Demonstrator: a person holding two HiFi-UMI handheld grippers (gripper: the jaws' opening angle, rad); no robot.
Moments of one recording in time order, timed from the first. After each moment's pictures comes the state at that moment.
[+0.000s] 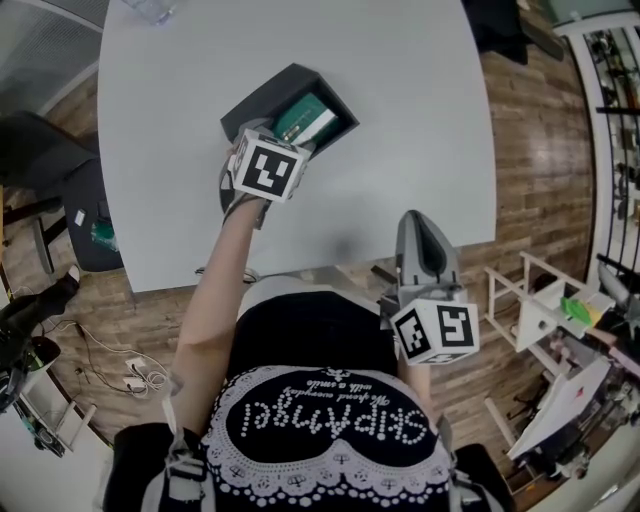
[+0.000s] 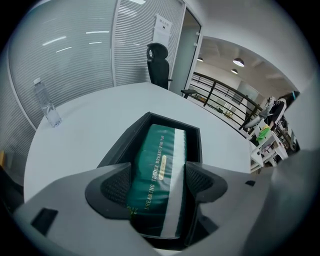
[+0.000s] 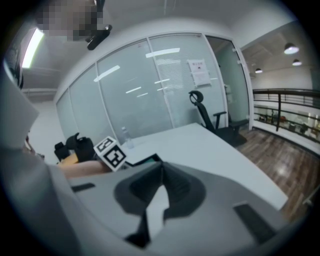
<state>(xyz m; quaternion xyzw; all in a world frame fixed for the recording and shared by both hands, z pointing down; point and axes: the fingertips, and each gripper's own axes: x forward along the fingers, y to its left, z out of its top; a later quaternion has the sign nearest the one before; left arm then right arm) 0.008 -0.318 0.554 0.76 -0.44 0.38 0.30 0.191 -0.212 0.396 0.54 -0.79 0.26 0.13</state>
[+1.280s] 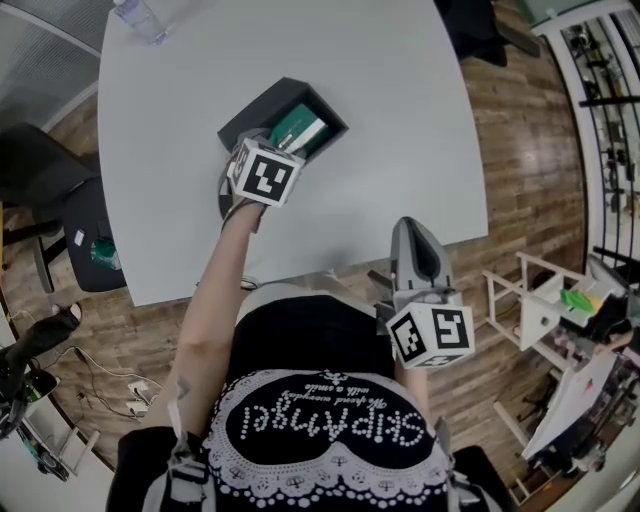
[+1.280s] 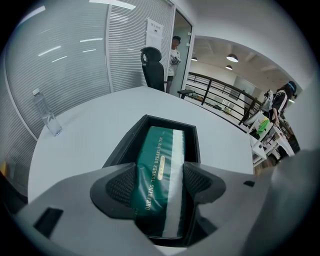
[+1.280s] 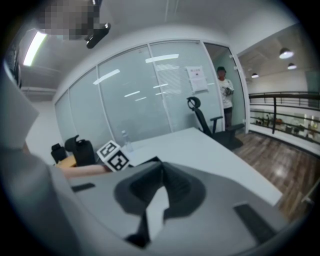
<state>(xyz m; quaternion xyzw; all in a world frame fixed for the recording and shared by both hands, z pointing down) 0.012 -0.314 0.557 0.77 -0.43 0.39 0.27 0.192 -0.192 0.380 0.56 -0.78 0.24 0.11</state>
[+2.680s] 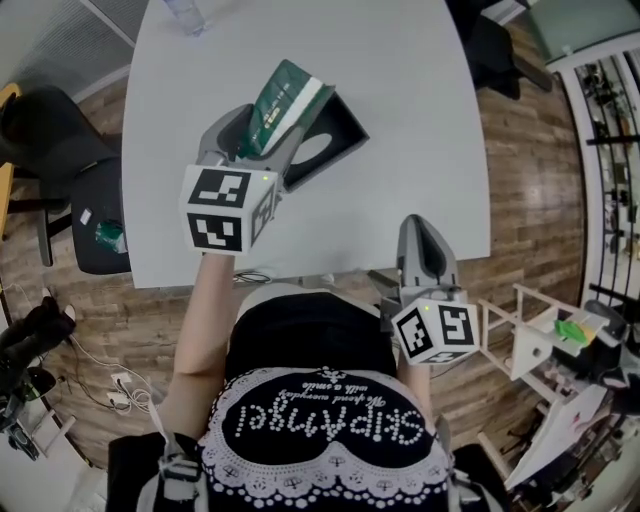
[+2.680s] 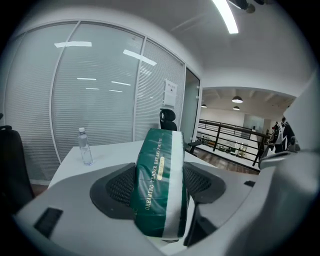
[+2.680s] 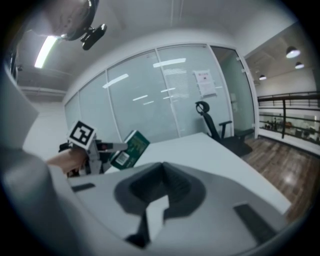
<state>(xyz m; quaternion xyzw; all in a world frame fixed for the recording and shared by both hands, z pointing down) -0.046 -0.300 0.361 0.79 -0.57 0.15 0.16 0.173 -0.194 0.361 0.53 -0.81 0.22 0.09</state>
